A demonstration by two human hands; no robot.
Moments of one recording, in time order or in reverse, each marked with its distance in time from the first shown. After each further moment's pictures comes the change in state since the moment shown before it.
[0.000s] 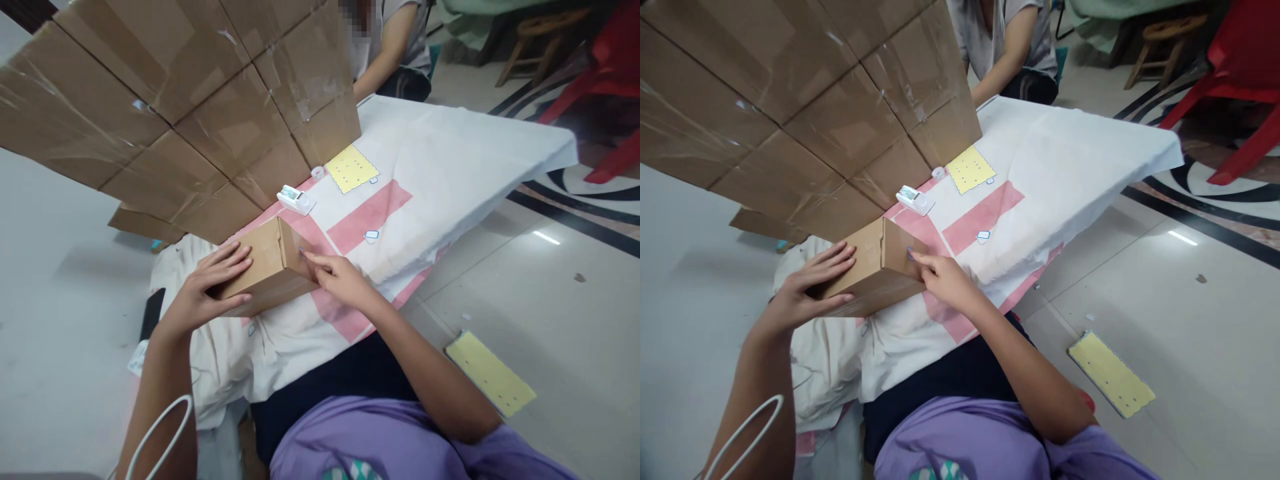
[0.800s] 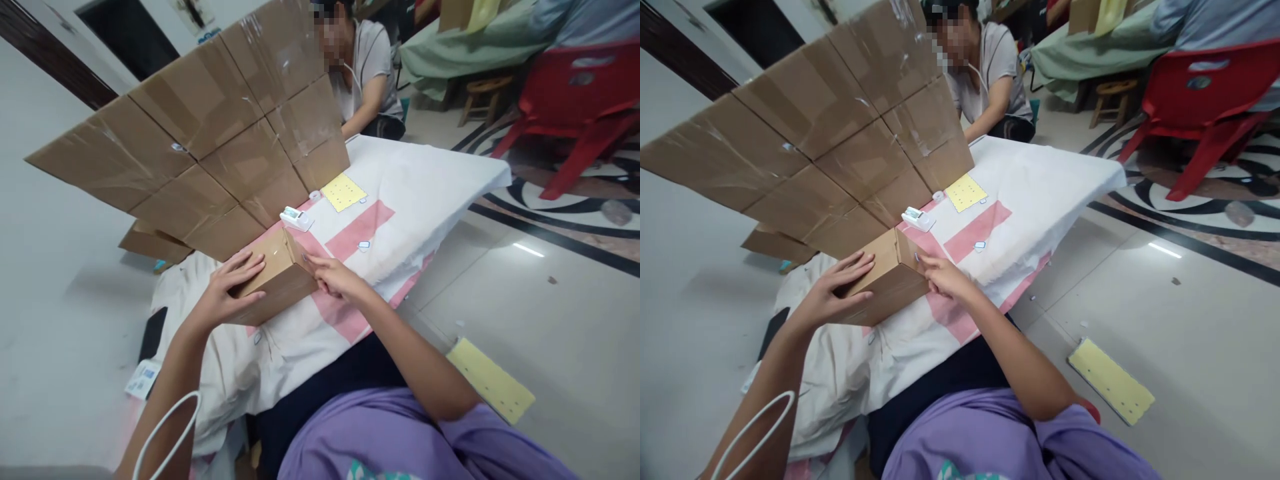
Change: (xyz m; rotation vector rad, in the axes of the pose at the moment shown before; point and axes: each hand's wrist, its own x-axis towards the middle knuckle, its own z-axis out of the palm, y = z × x) left_hand 0.006 -0.006 0.007 0.007 0.077 0.047; right_hand 0.004 -0.018 0.008 0.280 -0.023 0.297
